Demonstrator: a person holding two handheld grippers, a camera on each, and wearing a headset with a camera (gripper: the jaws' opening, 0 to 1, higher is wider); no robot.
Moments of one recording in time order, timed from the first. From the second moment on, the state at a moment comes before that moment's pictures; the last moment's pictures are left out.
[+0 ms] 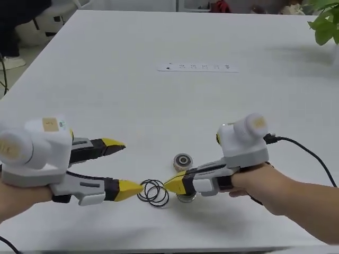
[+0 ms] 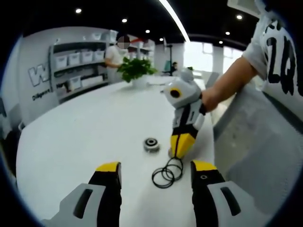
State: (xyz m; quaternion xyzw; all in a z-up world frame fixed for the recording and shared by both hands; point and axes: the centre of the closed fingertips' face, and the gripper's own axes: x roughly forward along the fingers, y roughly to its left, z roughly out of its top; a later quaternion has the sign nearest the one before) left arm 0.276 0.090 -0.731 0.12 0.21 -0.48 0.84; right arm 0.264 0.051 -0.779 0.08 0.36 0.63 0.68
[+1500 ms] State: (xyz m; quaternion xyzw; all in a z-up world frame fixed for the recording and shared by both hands) left arm 0.271 0.098 -0.731 0.12 0.21 -0.48 0.84; right arm 0.305 0.027 -0.741 0.03 0.26 0.59 0.76
